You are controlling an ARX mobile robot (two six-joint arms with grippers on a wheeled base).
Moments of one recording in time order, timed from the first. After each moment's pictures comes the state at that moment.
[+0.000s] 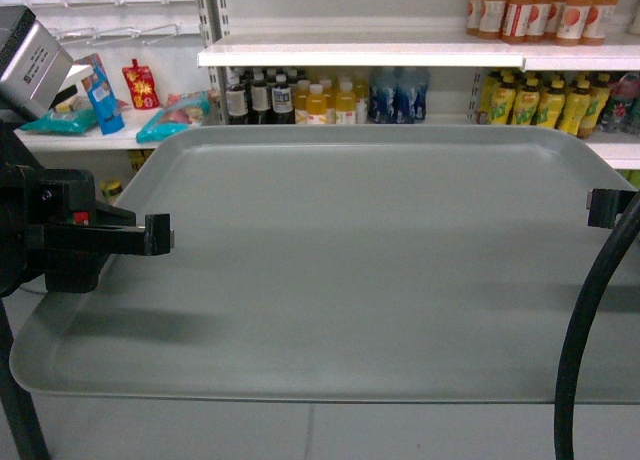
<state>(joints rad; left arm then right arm) -0.30 1.39 0.54 0.35 -0.09 -0.09 0.23 1.44 0.57 0.38 0.15 0.22</state>
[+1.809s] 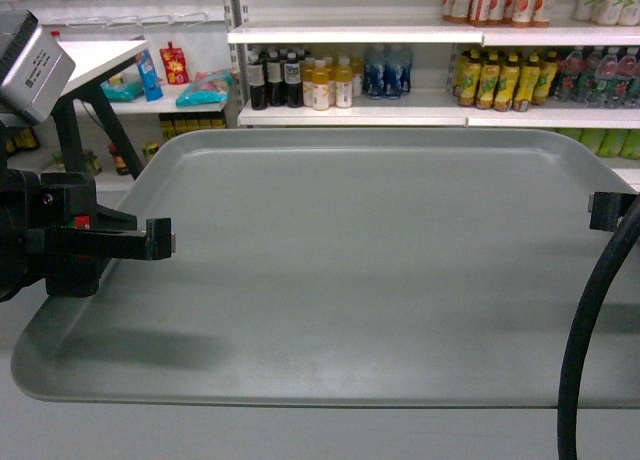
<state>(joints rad) -0.31 1.39 0.54 0.35 -0.09 -0.09 0.23 1.43 0.57 0.38 0.15 0.22</state>
